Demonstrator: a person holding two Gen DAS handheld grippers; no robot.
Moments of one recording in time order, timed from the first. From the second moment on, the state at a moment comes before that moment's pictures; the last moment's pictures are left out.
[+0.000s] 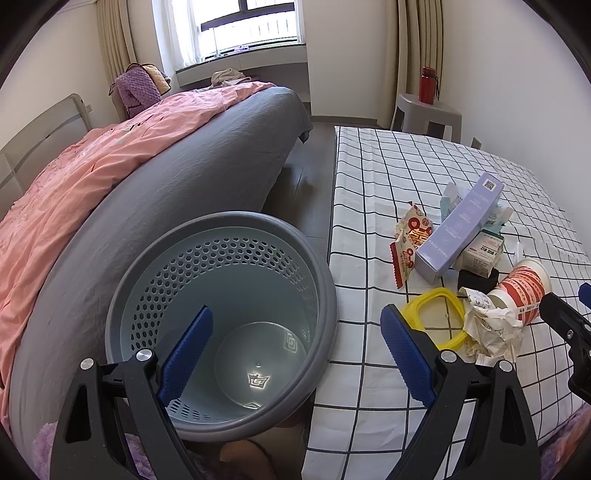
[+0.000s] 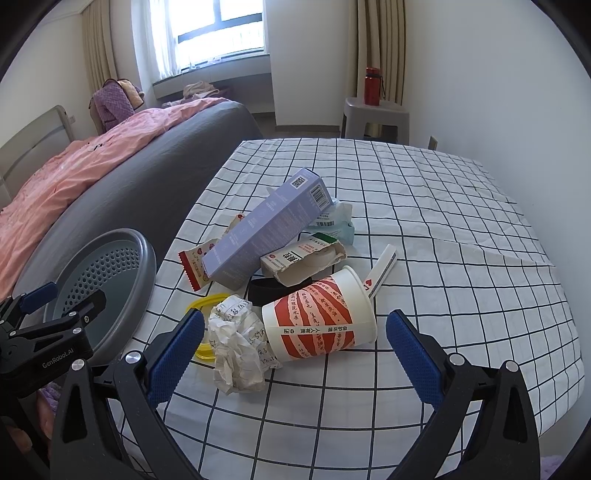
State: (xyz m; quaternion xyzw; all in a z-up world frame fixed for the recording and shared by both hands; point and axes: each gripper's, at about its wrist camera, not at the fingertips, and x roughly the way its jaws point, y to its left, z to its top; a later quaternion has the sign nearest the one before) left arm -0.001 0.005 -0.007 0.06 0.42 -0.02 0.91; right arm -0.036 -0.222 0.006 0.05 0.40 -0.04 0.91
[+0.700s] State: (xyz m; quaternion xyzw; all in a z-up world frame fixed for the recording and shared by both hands) left arm -0.001 0.004 -0.007 0.06 0.42 -0.02 0.91; right arm -0.037 -0.218 0.006 0.05 0.40 -0.04 0.91
